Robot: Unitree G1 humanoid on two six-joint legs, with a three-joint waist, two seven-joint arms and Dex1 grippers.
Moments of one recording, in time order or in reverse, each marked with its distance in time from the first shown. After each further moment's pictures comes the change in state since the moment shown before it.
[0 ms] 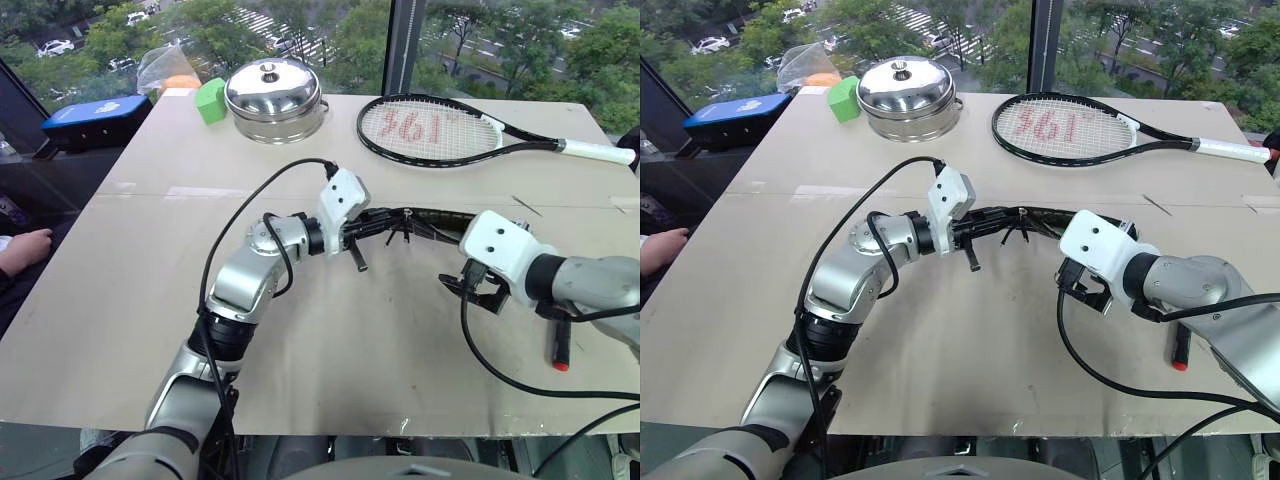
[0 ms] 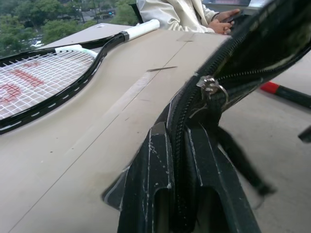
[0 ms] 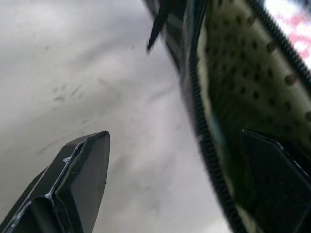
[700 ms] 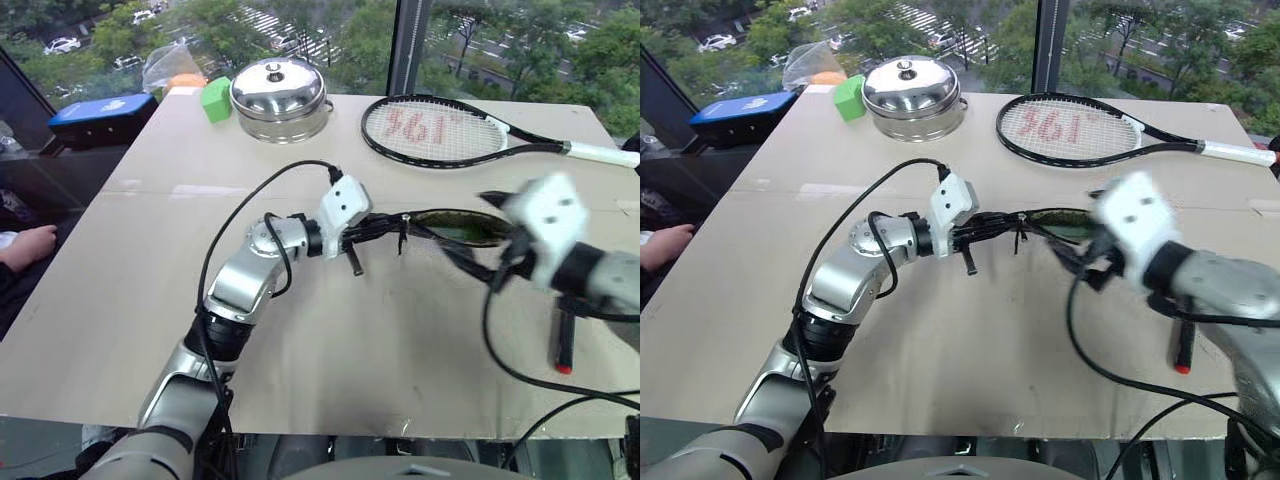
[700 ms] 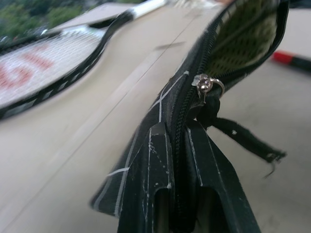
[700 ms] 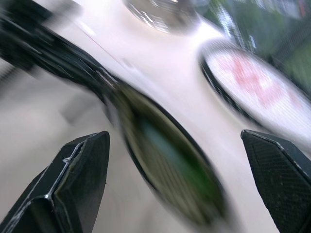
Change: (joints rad) left arm 0.025 0.046 -0.008 0.012 0.052 -0.025 -0.017; right arm 0.217 0.297 -0.643 -0.093 0.115 0.243 0.071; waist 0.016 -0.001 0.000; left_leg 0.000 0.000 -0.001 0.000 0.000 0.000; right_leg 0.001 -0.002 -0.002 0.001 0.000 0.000
